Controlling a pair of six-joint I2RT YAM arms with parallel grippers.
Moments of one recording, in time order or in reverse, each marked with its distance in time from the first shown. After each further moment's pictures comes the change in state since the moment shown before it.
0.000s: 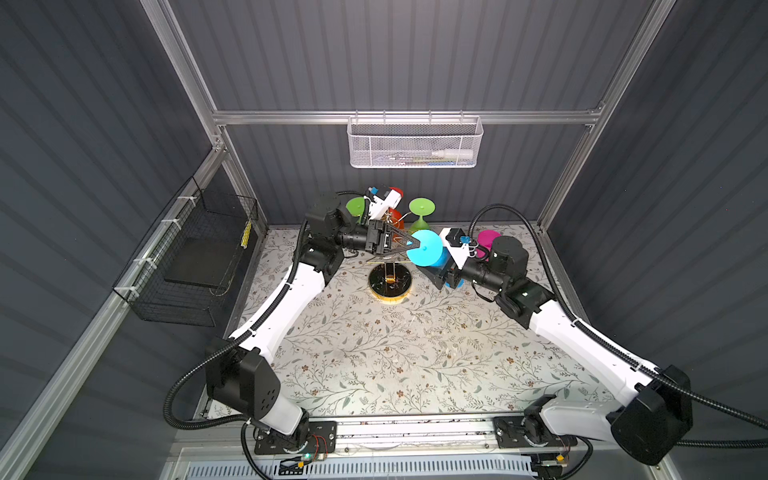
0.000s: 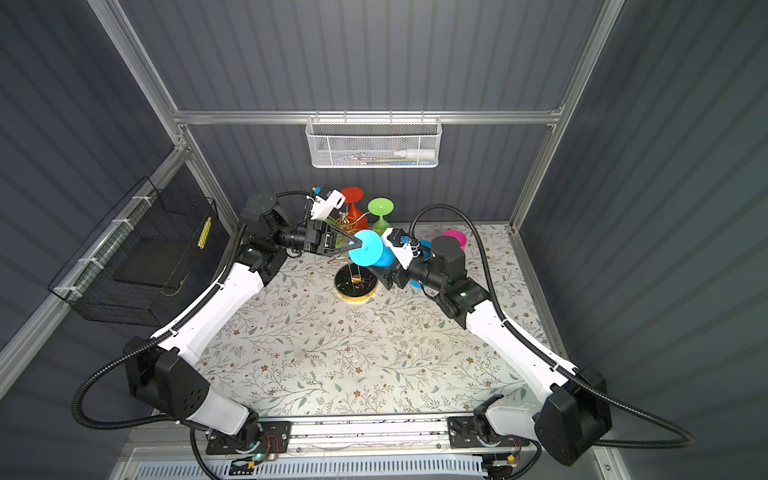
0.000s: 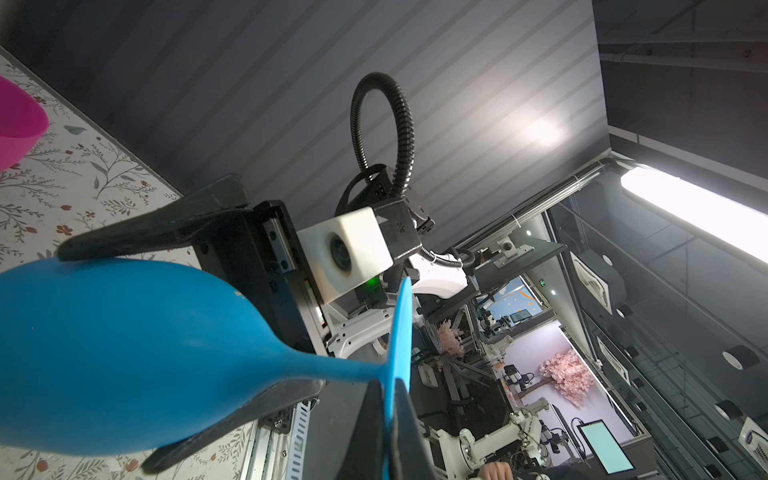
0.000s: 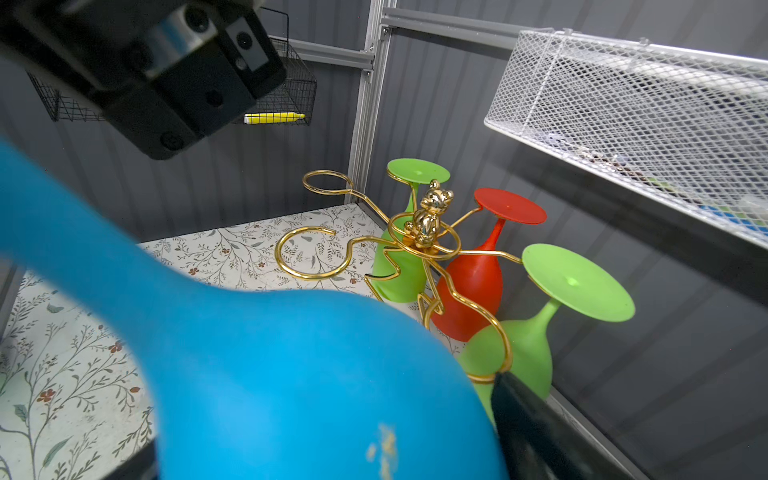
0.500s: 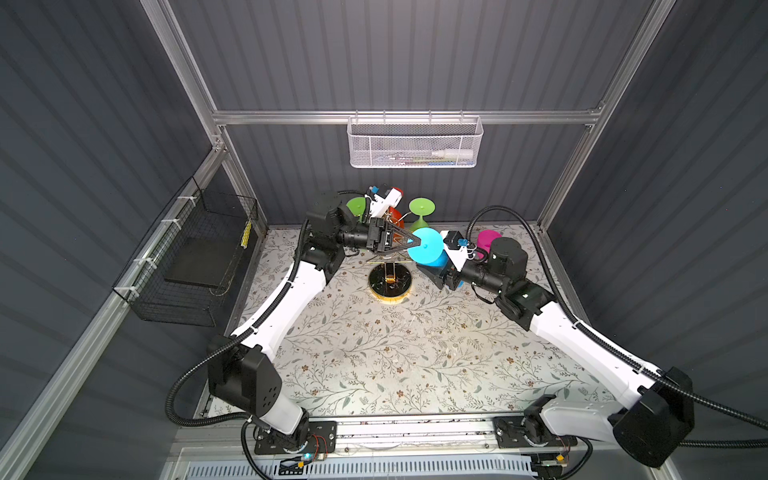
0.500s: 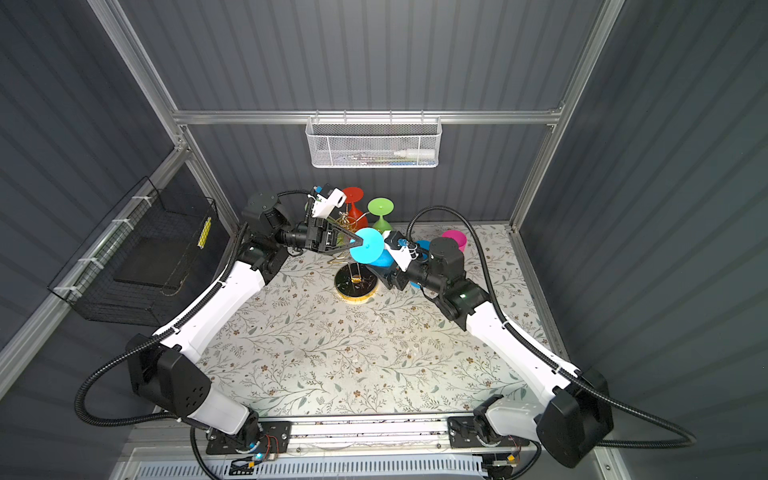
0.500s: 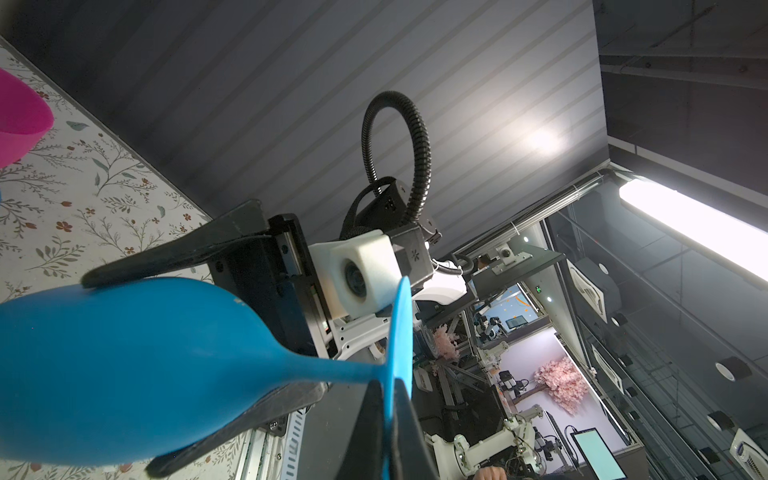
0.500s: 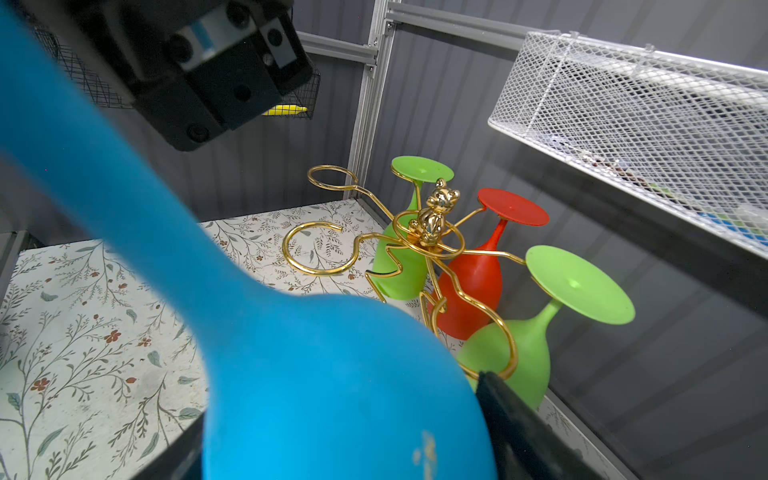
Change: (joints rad) left arm 0.000 0.014 0.014 0.003 -0.008 -0.024; right arm 0.015 -0.017 0.000 -0.030 0.027 -0.022
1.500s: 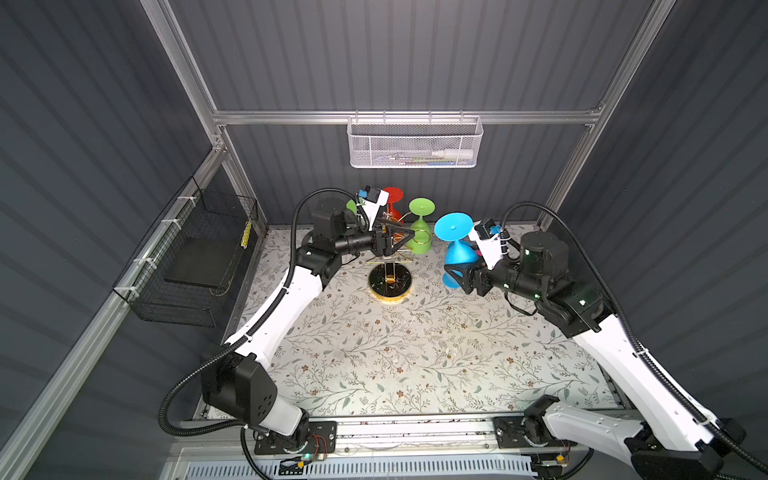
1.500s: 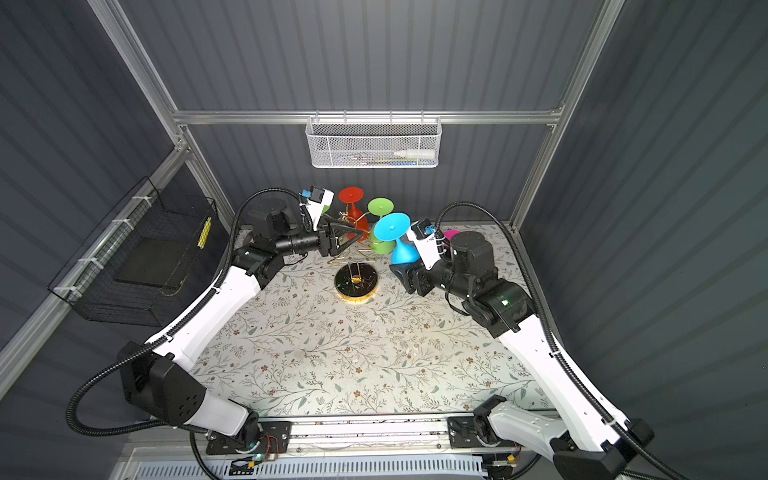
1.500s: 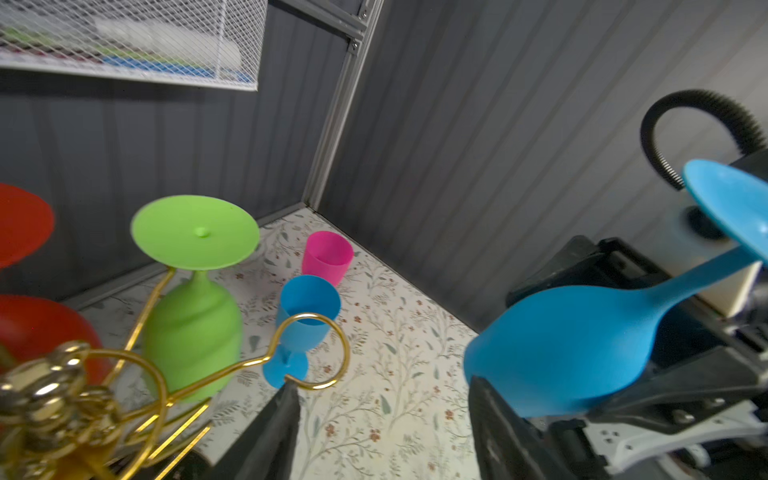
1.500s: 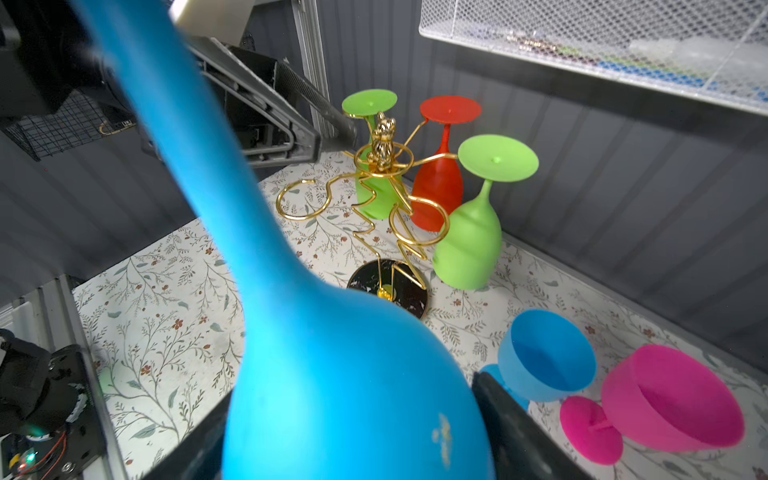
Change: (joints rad) left arm 0.001 -0.071 -0.109 -0.245 -0.626 0.842; right arm -0.001 -0.153 0.267 -0.661 0.184 0.233
